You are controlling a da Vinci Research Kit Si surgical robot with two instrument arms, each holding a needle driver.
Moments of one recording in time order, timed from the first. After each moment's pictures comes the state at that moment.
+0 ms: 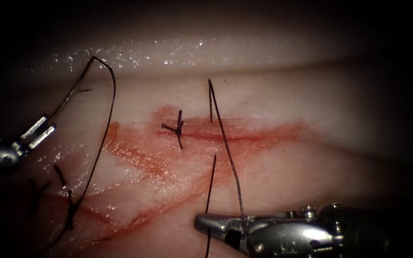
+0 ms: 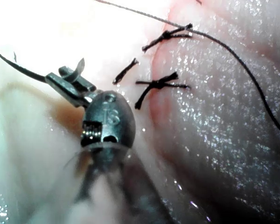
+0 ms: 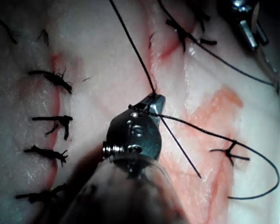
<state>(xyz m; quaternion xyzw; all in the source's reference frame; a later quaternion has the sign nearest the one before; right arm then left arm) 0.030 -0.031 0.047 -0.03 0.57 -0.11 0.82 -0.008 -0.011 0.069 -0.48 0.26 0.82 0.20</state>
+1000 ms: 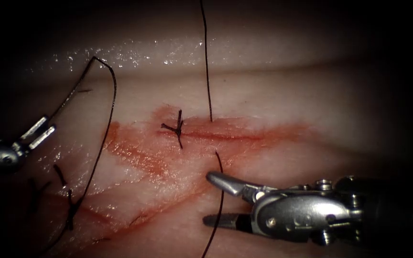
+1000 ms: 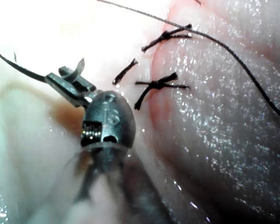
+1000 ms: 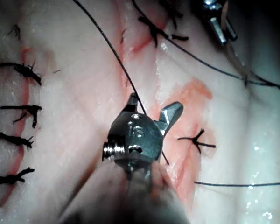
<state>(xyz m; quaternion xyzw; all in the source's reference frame) 0.029 -0.023 0.048 -0.09 0.56 -0.05 0.82 -0.008 -0.011 0.069 -0.48 0.25 0.82 0.20</state>
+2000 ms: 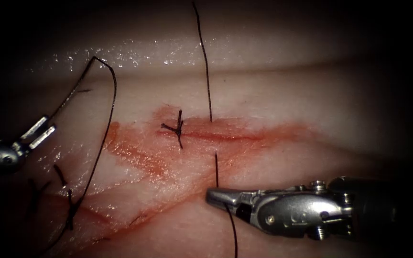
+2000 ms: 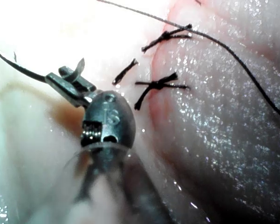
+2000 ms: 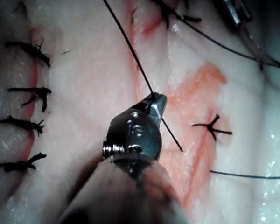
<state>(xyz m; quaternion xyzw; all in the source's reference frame) 0.028 -0.027 0.050 -0.05 0.56 -0.10 0.82 -0.008 -0.011 0.069 -0.48 0.26 0.81 0.20</state>
